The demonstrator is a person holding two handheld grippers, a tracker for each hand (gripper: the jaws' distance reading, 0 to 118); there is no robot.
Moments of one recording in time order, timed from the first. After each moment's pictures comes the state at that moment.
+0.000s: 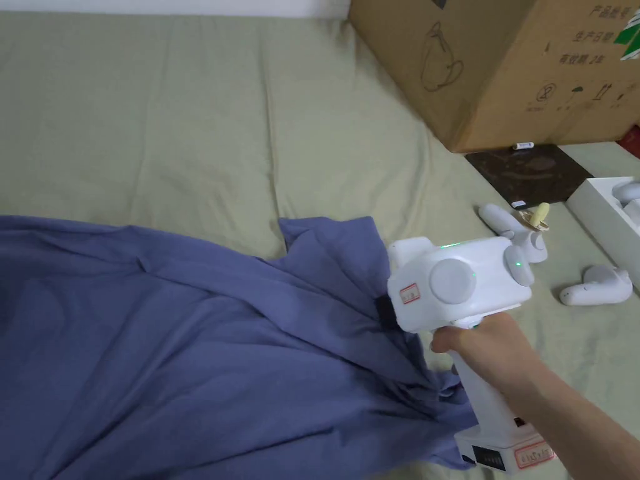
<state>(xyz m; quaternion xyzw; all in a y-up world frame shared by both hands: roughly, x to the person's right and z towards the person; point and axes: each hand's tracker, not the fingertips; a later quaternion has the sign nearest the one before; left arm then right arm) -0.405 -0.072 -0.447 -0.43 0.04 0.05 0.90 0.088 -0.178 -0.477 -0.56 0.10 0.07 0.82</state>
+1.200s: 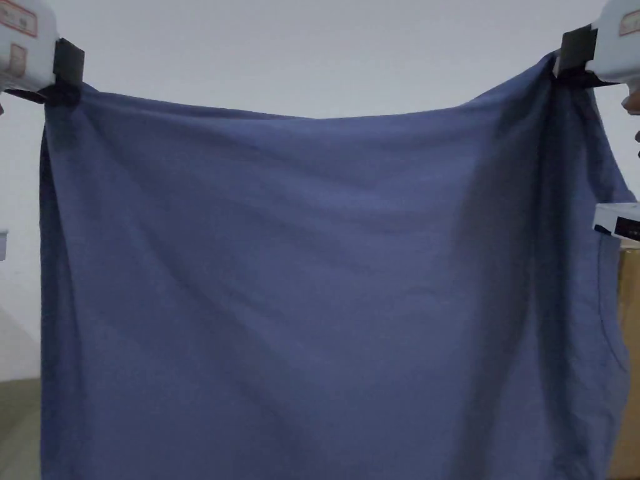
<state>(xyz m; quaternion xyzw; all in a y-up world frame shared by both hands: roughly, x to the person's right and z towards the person) -0.389 0.413 -0.382 -0.06 0.15 -0.08 0.98 0.103 0.410 -0.513 0.01 0.12 -0.02 0.99</state>
